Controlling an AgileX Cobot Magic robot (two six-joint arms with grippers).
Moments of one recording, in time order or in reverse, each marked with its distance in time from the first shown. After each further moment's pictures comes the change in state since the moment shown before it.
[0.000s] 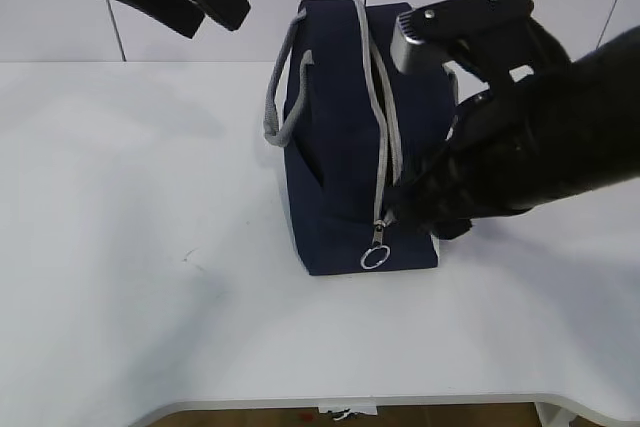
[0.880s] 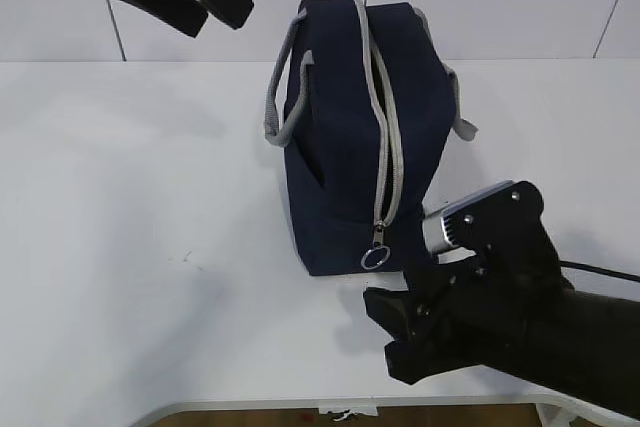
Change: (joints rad) left arm 0.000 0.000 0.000 -0.017 0.000 -0.001; right arm 0.004 0.175 0.536 0.112 -1.013 -0.033
